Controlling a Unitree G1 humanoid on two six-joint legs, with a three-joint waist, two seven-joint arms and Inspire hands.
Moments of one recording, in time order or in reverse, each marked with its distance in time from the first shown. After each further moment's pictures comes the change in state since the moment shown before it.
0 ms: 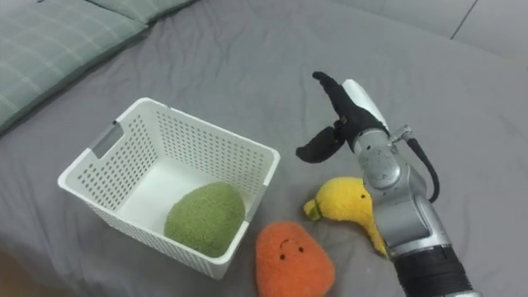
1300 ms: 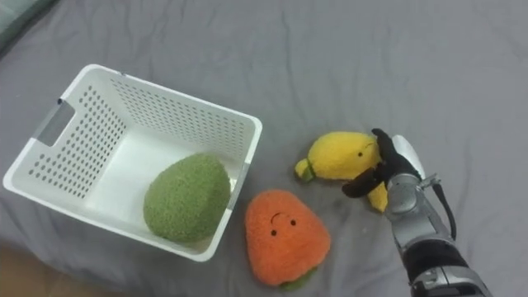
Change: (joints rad) left arm -0.168 0.065 -0.255 0.174 -0.196 -0.156 -0.005; right arm -0.167 -0.016 -0.025 0.758 0.047 -0.259 -0.245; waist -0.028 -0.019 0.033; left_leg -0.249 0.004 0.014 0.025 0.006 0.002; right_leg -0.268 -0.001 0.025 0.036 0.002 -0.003
